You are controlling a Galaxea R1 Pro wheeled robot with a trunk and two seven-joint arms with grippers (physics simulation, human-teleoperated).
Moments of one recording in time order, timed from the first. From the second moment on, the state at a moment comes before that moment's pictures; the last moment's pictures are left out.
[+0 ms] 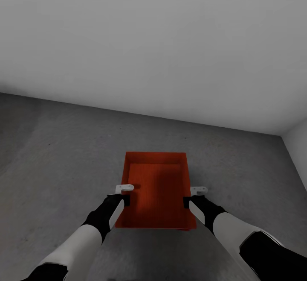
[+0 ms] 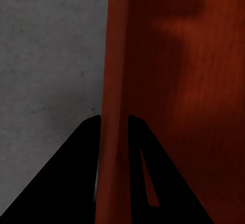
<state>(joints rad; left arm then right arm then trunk) -0.75 -0.16 -0.04 -0.52 0.09 0.44 0.27 -0.90 0.06 0.60 -0.20 -0.61 0.29 -0.29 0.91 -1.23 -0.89</state>
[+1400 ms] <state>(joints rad) -0.75 -0.16 -0.04 -0.52 0.09 0.44 0.27 -0.90 0.06 0.60 -0.20 -0.61 0.29 -0.29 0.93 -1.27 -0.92</state>
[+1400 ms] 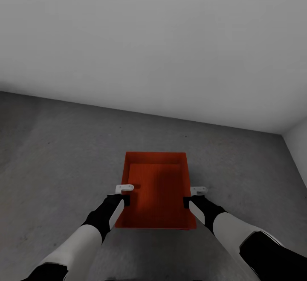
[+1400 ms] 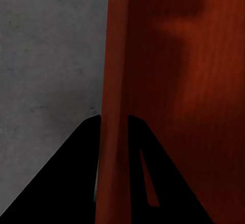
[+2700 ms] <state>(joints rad) -0.75 -0.16 -0.04 -0.52 0.09 0.44 0.27 -0.90 0.06 0.60 -0.20 -0.61 0.29 -0.29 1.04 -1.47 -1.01</state>
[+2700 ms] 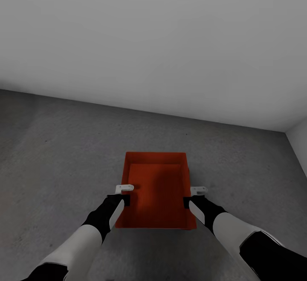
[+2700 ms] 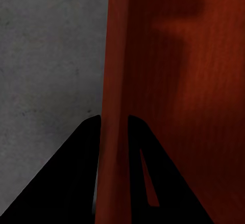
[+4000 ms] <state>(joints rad) -0.75 -0.16 -0.04 -0.52 0.09 0.44 0.27 -0.90 0.06 0.60 -0.20 -0.61 0.29 -0.29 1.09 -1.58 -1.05</state>
